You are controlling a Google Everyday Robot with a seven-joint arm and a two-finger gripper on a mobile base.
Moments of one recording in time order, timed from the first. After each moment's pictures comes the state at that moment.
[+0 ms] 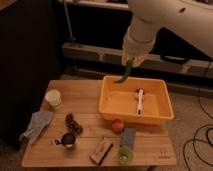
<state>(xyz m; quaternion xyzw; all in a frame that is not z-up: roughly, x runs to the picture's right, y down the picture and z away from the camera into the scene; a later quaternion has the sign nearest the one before) 0.120 -0.109 0.550 -0.14 0.13 0.75 0.63</state>
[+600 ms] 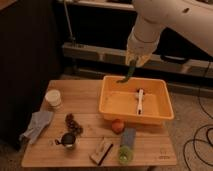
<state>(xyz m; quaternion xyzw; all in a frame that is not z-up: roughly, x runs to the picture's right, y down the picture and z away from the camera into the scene) 0.115 -0.109 0.550 -0.15 0.13 0.75 0.63</state>
